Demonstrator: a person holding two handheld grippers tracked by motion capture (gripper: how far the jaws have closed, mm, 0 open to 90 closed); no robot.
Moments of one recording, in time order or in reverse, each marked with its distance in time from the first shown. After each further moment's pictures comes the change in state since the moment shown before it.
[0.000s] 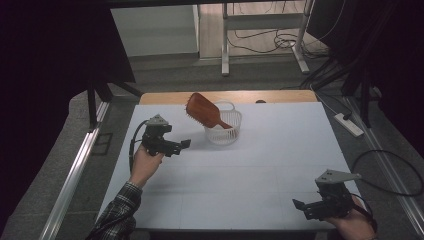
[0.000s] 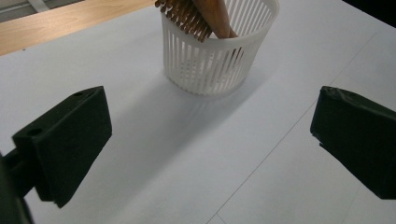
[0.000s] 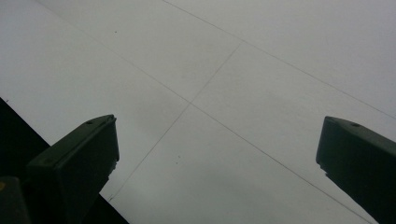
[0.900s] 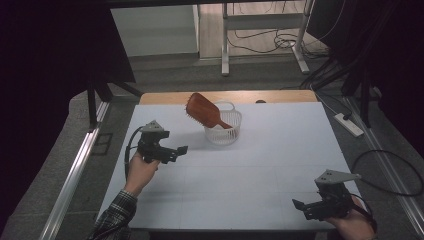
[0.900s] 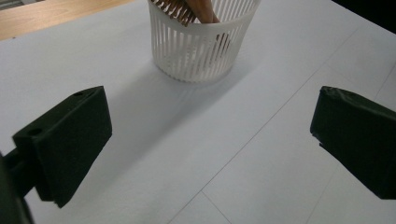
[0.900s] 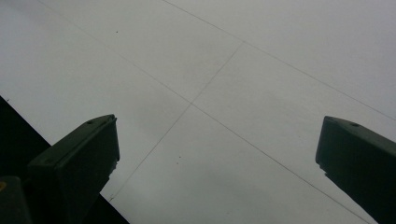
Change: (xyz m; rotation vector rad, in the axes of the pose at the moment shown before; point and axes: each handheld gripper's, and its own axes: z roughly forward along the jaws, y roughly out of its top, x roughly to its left) left arm -0.009 -0.014 -0.015 -0.007 -0.026 -0.007; right arm 0.001 0.000 0.000 -0.002 0.001 -0.008
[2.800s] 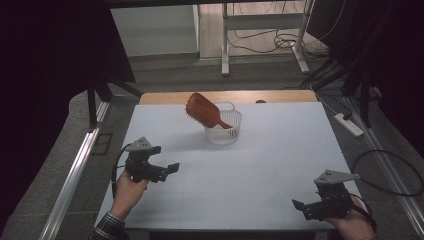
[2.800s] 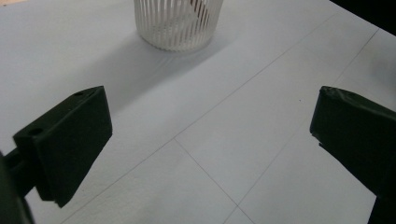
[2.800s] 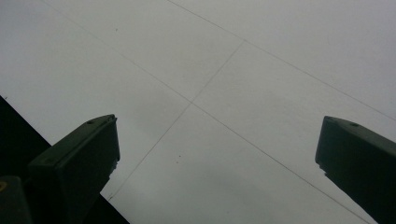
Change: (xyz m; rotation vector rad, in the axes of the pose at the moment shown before) left arm -0.024 -0.037 -0.038 0.001 -0.018 -0.022; right arm 0.001 0.000 0.001 0.008 -0.003 -0.006
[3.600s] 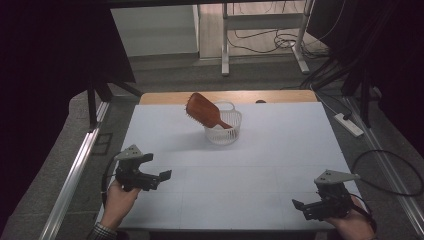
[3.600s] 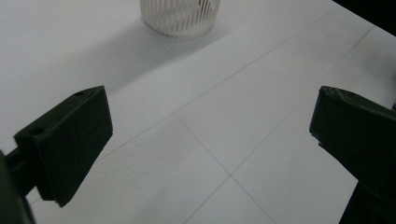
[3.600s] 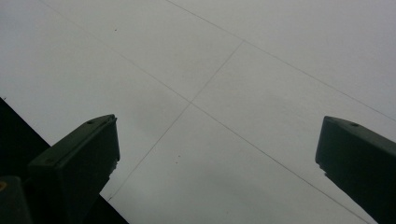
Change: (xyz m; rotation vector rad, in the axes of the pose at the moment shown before) left arm -0.004 -0.020 -0.023 0.000 0.009 -0.030; right arm 0.000 0.000 0.000 -0.001 -0.004 -0.001
